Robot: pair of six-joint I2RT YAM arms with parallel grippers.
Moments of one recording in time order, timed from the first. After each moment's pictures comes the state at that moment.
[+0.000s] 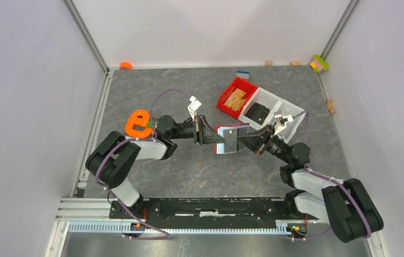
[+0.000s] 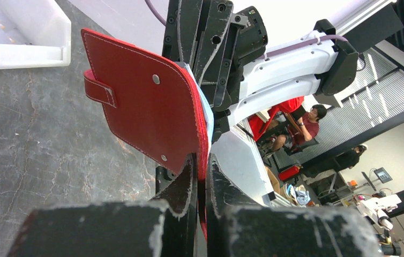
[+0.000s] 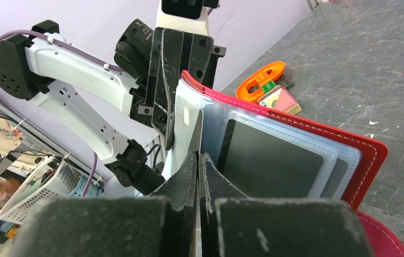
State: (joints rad) left arm -0.61 1.65 0.63 1.32 0.97 -1.08; right arm 0.31 1.12 0.13 1.34 -0.74 0.91
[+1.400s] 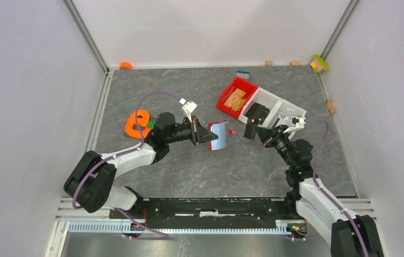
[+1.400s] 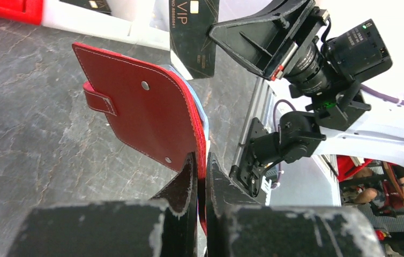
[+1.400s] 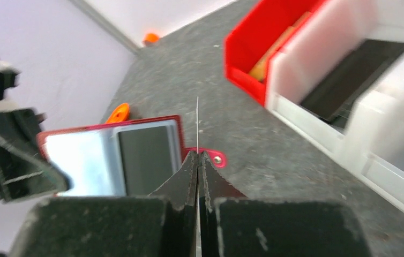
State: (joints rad) left arm -0.61 1.38 0.60 0.64 0.66 -0.69; right arm 0.22 0.79 0.14 0.69 -0.28 0.67
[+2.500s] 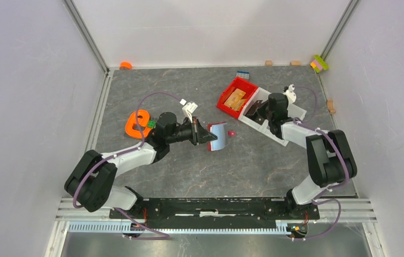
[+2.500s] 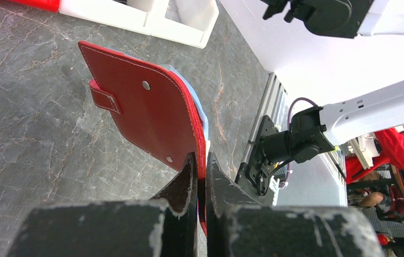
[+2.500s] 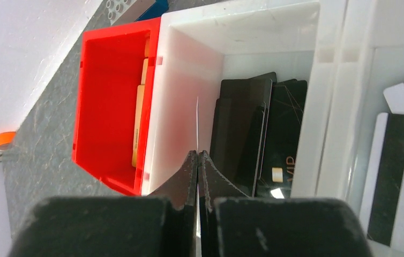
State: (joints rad) left arm -0.61 1.38 0.61 0.56 0.62 -0.65; right arm 0.21 1.58 0.77 0.31 0.22 0.86
